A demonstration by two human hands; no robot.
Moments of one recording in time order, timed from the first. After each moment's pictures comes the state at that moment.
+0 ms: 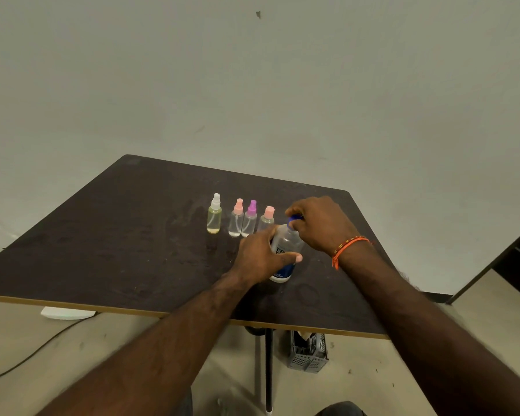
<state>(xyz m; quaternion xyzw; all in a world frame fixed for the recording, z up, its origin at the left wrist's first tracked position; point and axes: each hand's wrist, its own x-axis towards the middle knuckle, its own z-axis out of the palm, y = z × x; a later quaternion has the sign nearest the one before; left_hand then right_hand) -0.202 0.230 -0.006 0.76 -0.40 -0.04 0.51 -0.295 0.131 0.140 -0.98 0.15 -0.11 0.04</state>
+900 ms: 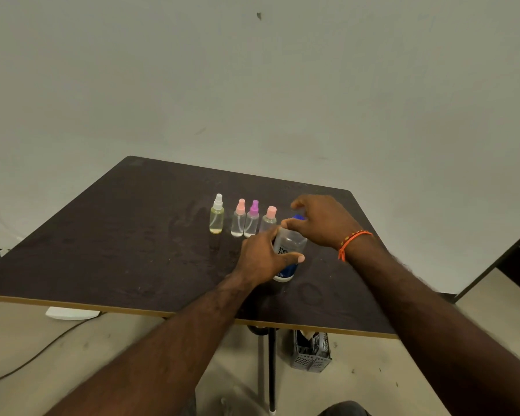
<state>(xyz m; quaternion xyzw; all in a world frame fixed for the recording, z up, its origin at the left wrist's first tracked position) -0.204 0.233 -0.005 0.75 -0.40 -0.05 0.53 -0.291 0.125 0.142 -0.98 0.17 -0.07 0.06</state>
